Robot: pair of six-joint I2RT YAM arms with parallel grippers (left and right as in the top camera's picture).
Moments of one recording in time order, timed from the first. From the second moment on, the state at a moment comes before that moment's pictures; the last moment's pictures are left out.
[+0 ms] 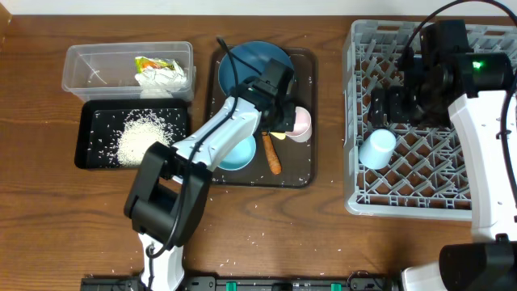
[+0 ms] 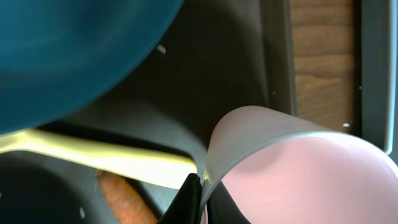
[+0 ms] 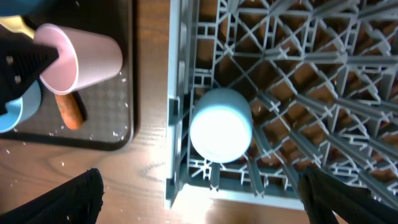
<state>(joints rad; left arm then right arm) -0.52 2.01 1.48 -0.64 0.18 -0.42 0.06 1.65 1.72 -1.40 -0.11 0.09</state>
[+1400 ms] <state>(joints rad) -0.20 1.76 1.48 -0.70 1.28 -0.49 0.21 1.65 1.42 -0.58 -1.24 -0.16</state>
